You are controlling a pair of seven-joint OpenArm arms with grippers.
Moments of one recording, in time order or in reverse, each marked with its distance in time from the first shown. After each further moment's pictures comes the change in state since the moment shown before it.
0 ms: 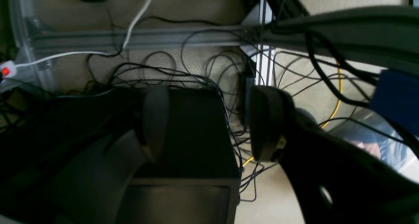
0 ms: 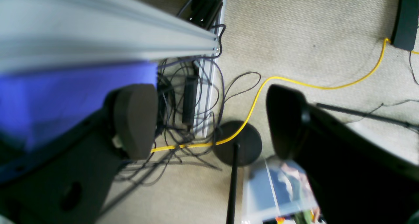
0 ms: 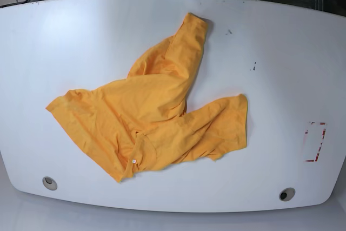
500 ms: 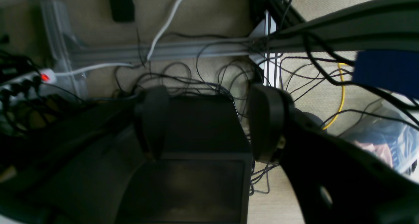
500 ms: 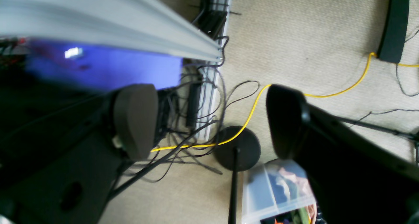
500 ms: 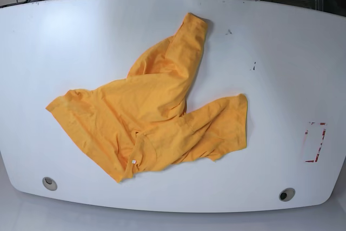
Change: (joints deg) left arm 18.5 -1.7 -0.1 25.0 -2.5 0.1 0.6; right arm -13.2 0.0 0.1 17.6 0.1 -0.1 0.0
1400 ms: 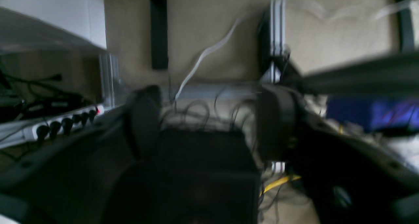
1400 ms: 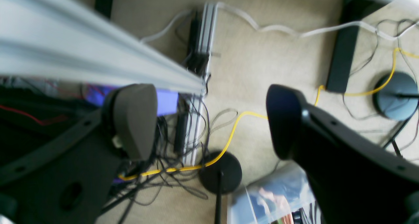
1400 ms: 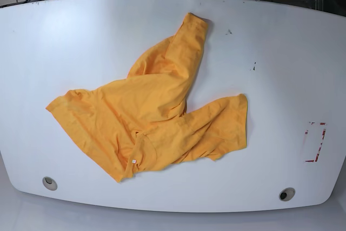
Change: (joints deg) left arm 16.2 -0.3 -7.6 28.0 -7.8 -0.5 0.2; right arm -17.6 -2.3 6.5 29.2 -0.1 0.5 -0.4
